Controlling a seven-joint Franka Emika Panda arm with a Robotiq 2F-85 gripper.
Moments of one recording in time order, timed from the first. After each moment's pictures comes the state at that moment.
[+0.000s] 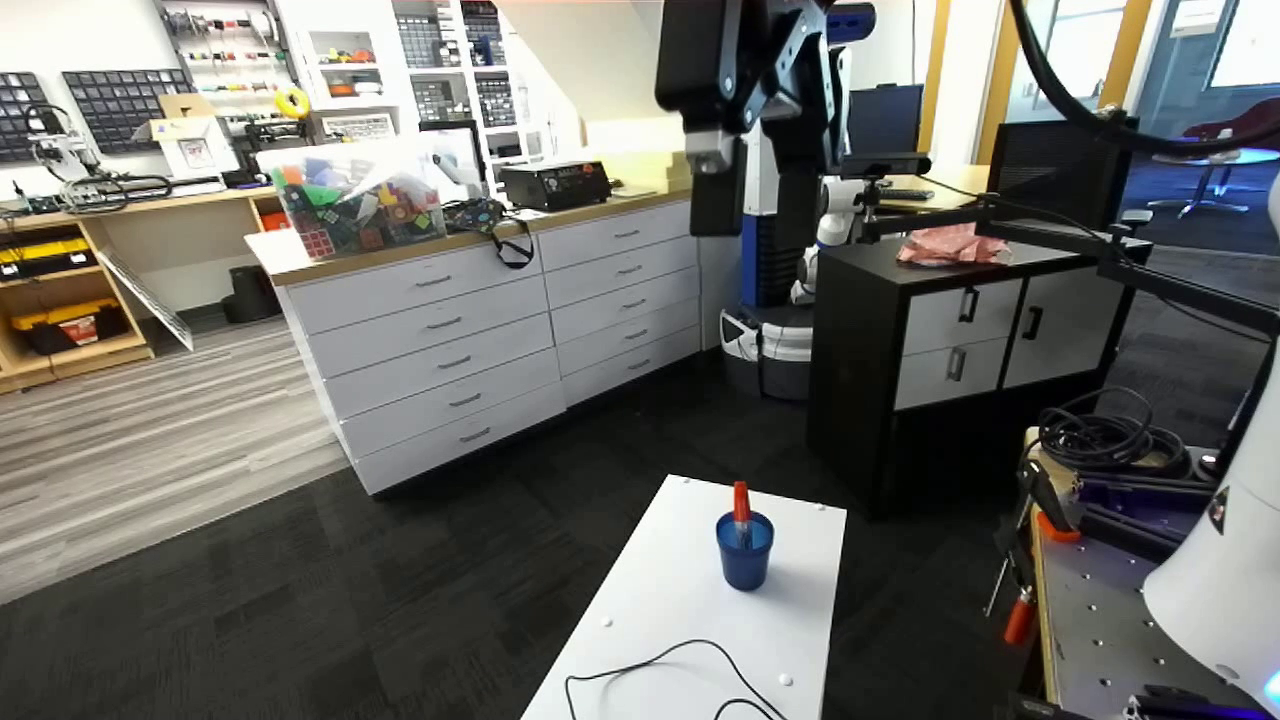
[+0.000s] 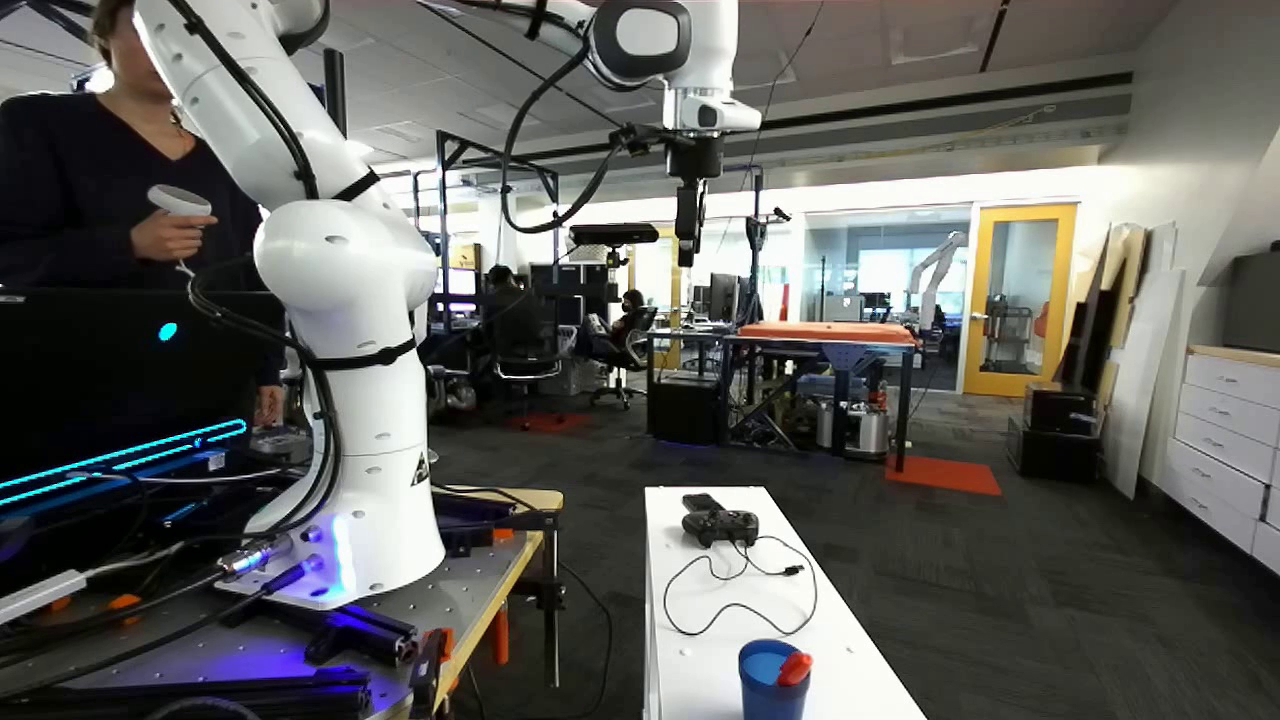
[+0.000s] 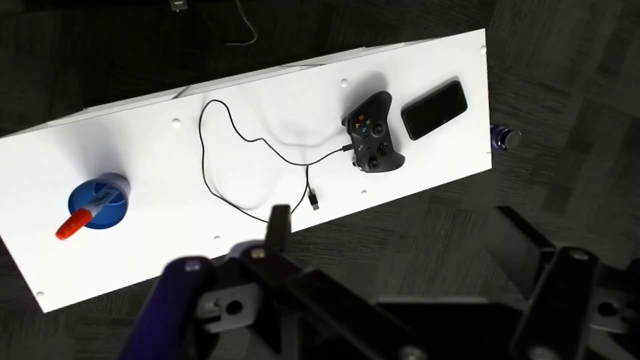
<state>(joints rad) 0.18 -0.58 0.20 -2.41 0.40 1.92 0.34</state>
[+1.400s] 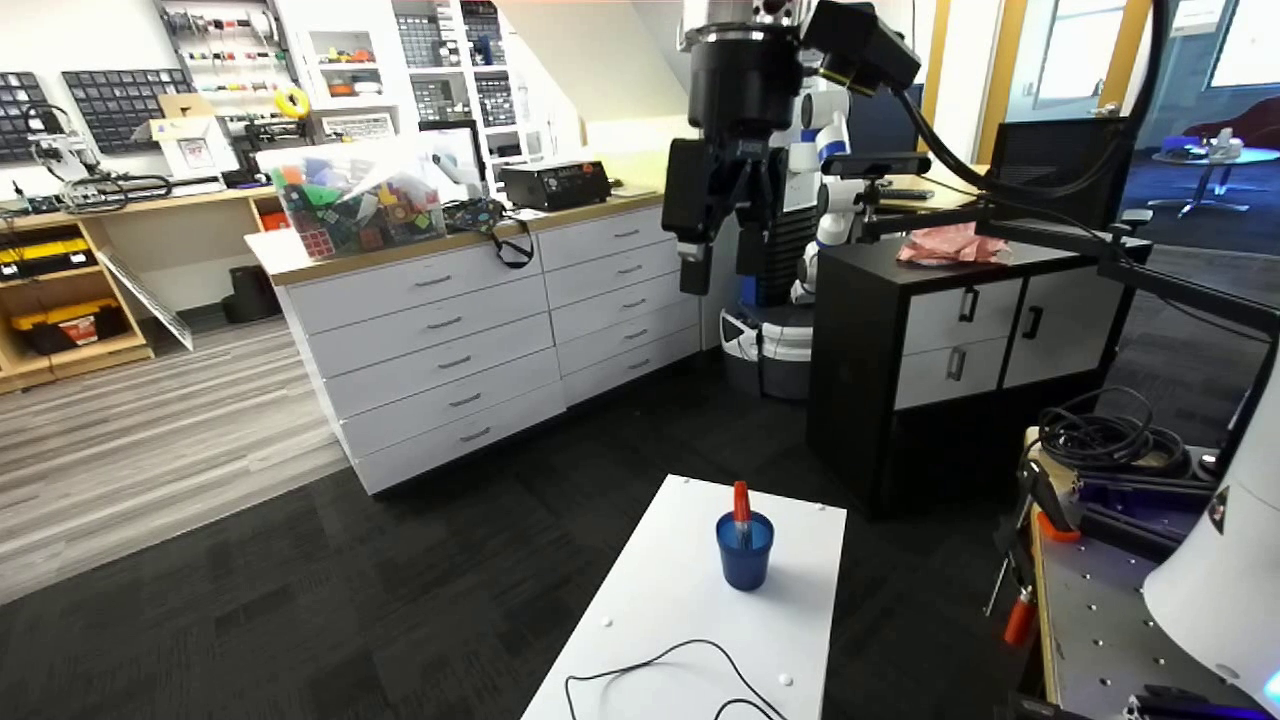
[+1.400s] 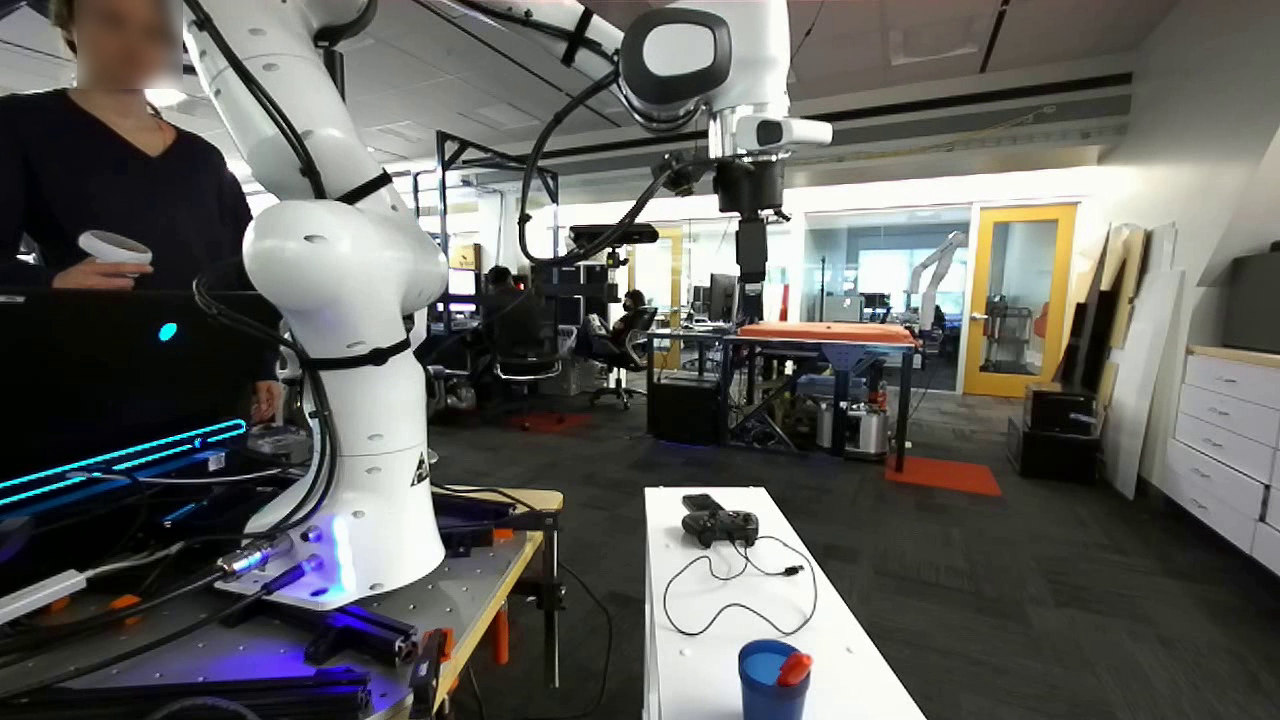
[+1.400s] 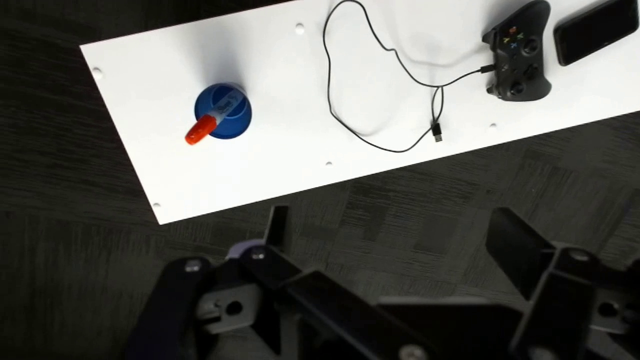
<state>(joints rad) 0.05 -0.46 0.09 -2.50 0.18 2.15 0.15</state>
